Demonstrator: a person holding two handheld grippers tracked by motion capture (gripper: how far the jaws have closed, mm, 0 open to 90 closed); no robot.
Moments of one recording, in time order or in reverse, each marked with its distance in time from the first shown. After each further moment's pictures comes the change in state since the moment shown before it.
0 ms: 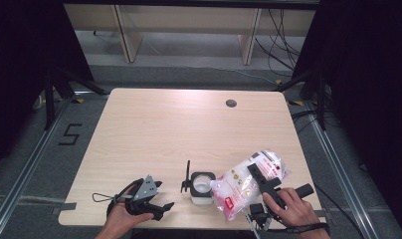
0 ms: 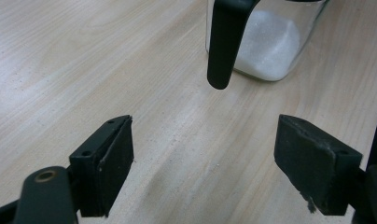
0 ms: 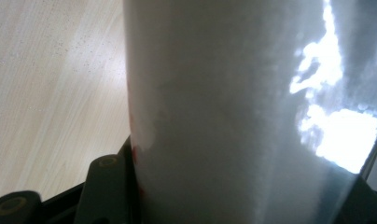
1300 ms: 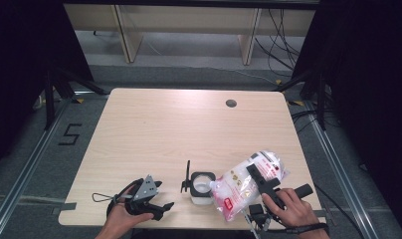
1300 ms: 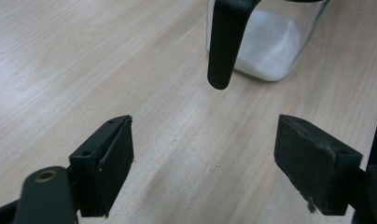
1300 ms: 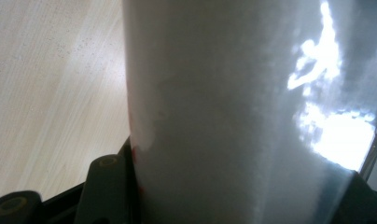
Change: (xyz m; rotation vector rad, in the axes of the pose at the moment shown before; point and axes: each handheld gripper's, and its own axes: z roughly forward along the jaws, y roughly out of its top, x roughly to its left) left arm 0.000 0.000 0.000 -0.002 0.002 -0.001; right arm 0.000 0.002 0.000 -0.008 0.002 -0.014
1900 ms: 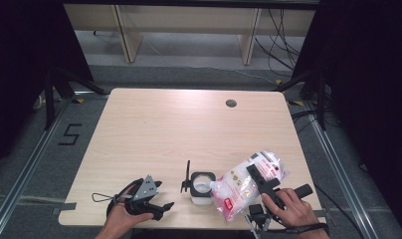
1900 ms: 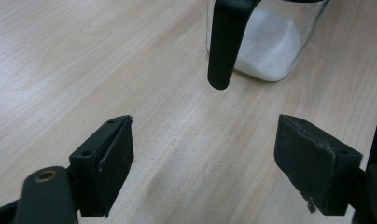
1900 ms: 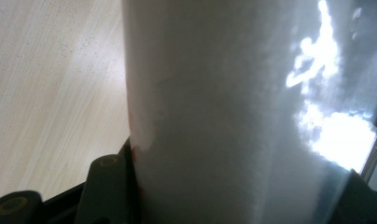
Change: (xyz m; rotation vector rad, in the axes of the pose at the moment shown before) left arm 0.000 0.000 0.000 -0.001 -0.006 0.002; right arm 0.003 0.000 -0.001 0.020 0.015 0.021
